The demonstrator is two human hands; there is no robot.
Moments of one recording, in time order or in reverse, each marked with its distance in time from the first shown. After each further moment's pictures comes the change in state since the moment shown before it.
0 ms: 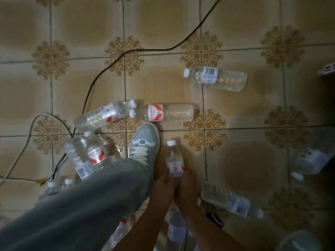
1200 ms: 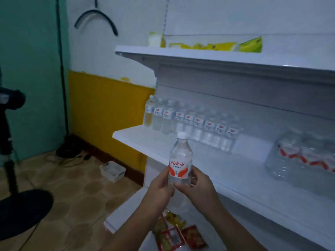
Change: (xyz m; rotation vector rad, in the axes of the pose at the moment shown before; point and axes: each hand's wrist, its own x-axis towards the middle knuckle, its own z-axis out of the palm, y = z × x) left_hand -0.658 0.211 0.147 0.264 -1.078 1.387; right_hand -0.558 0.053 -0.537 0.557 1.173 -0.514
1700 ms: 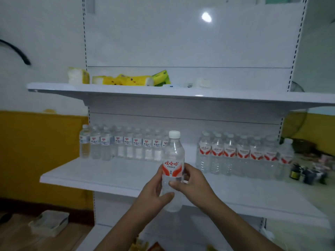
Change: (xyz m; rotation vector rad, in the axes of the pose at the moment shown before) left_hand 0.005 0.061 0.105 0.088 -0.473 0.283; right_hand -0.068 -0.047 -0.145 -0.094 0.301 0.039
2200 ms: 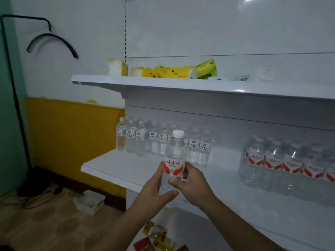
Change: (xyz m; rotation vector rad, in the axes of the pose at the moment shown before) left_hand 0.024 -0.042 -0.110 0.132 0.190 -0.110; right_hand 0.101 -0.006 0.107 0.002 -0.187 -0.047
